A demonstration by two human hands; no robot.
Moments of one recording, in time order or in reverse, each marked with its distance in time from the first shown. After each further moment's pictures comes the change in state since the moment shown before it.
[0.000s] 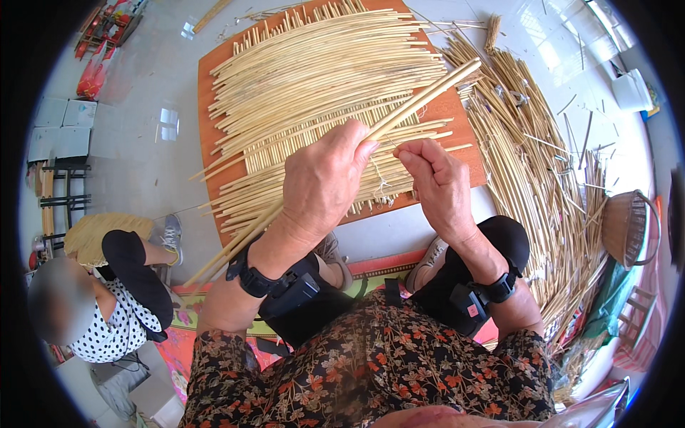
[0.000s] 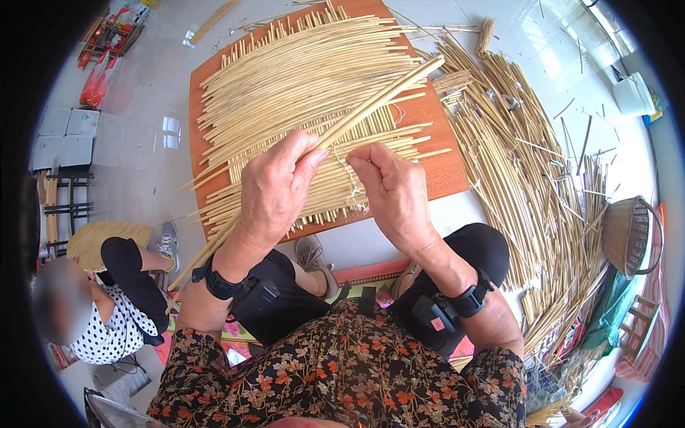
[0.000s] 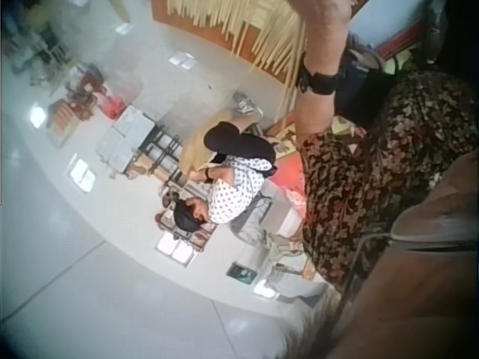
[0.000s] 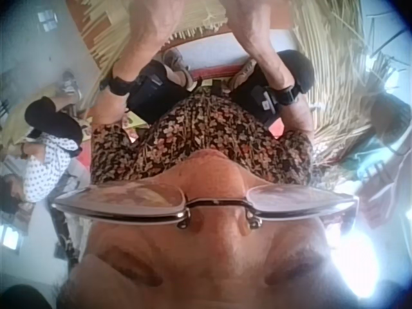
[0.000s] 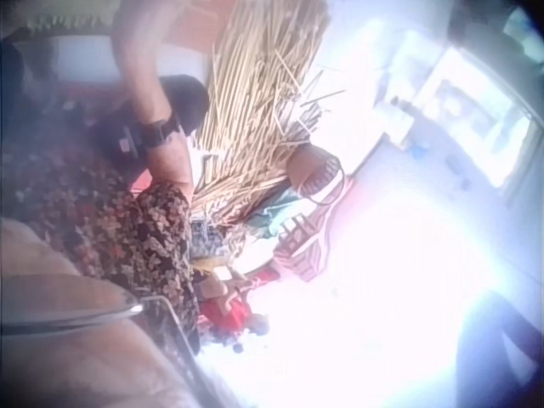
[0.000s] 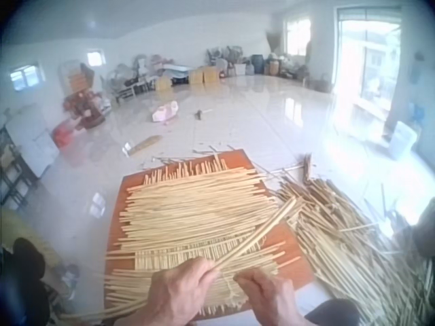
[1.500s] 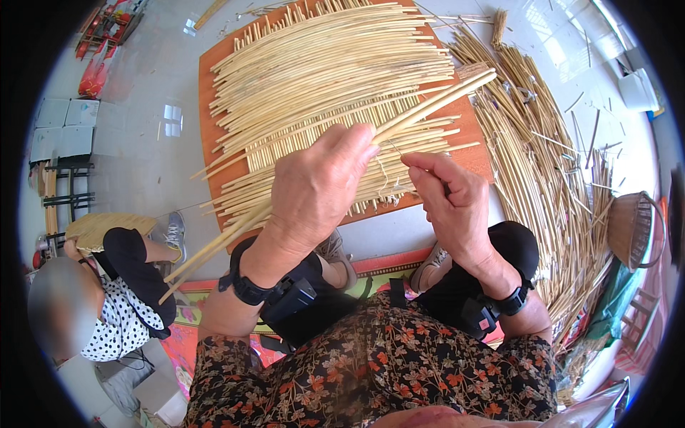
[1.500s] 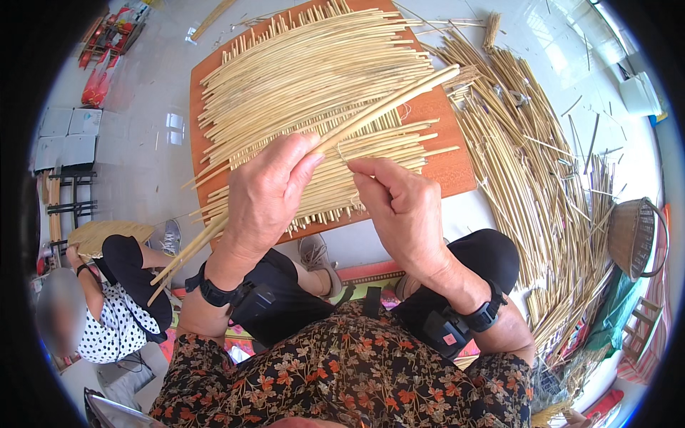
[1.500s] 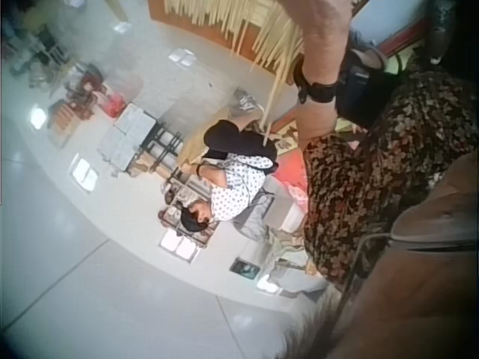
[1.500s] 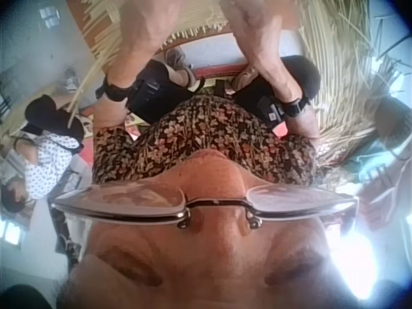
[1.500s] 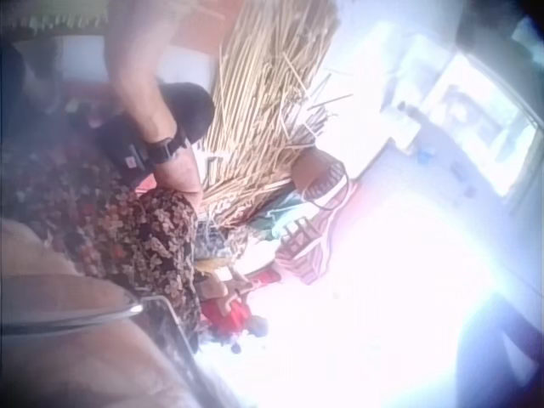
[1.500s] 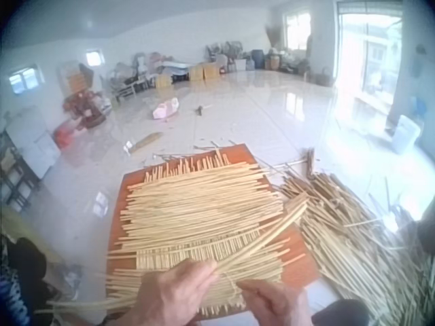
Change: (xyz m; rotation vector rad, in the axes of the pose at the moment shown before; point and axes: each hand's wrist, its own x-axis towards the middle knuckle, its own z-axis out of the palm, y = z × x) left_hand -0.003 0.001 -0.012 0.095 -0.034 0.102; right_hand -0.017 -0.029 -0.011 -0.004 -0.042 0.085
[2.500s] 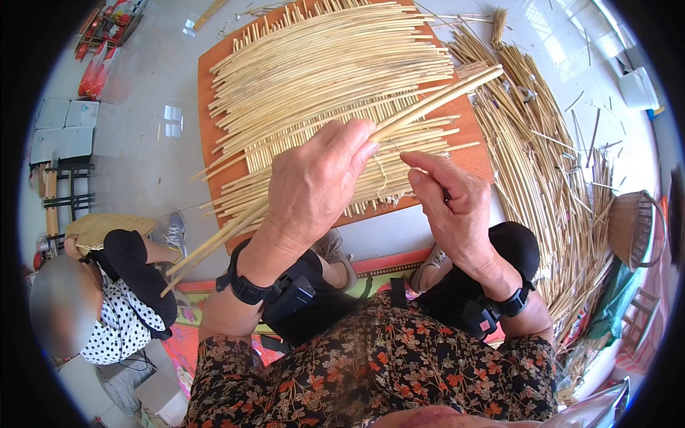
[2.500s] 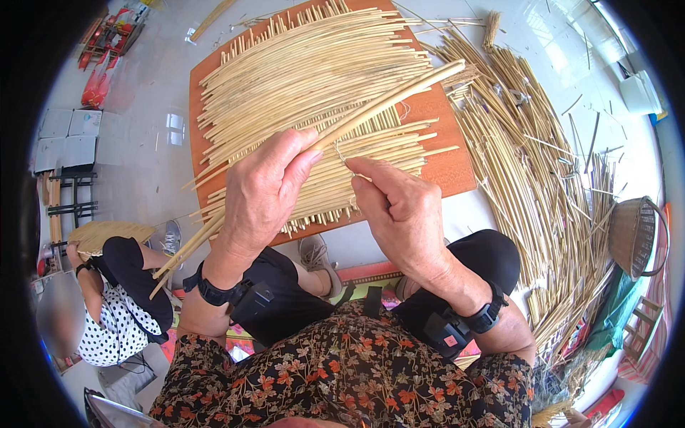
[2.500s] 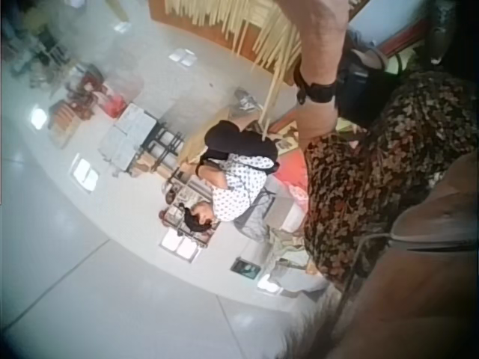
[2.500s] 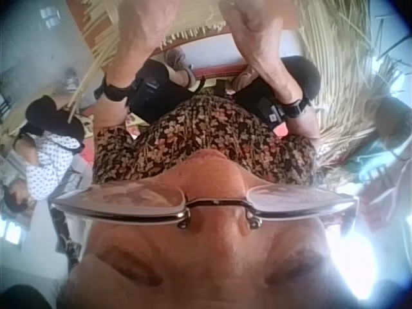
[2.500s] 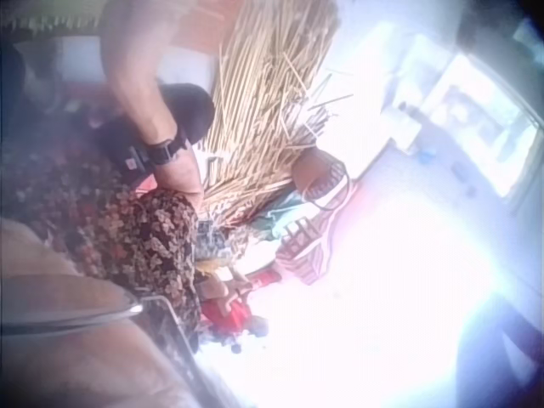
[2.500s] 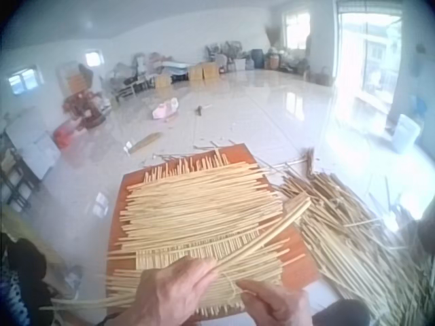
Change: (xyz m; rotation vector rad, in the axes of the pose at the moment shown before) left_hand 0.002 -0.005 0.000 -0.040 -0.006 0.000; right_hand -0.002 0.001 -0.001 -0.019 -0.003 -0.062
